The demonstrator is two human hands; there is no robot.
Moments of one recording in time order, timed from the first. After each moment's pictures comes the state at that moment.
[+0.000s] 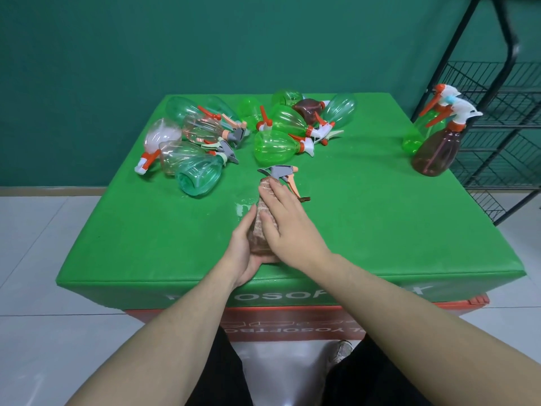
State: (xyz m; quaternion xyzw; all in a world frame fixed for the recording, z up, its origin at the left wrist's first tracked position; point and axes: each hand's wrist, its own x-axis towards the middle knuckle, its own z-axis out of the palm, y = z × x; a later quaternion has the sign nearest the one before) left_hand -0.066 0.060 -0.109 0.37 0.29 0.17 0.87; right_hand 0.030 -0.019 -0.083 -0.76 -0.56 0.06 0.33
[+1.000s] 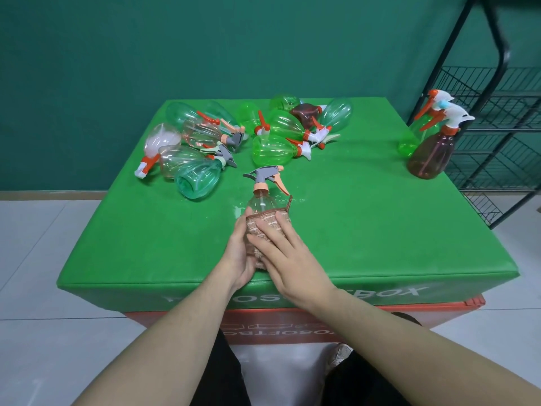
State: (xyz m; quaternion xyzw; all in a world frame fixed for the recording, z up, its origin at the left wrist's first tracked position) left_hand -0.066 0.059 -0.118 0.37 0.33 0.21 0.84; right_hand 0.018 -0.058 -0.131 -0.68 -0.67 -0.08 0.27
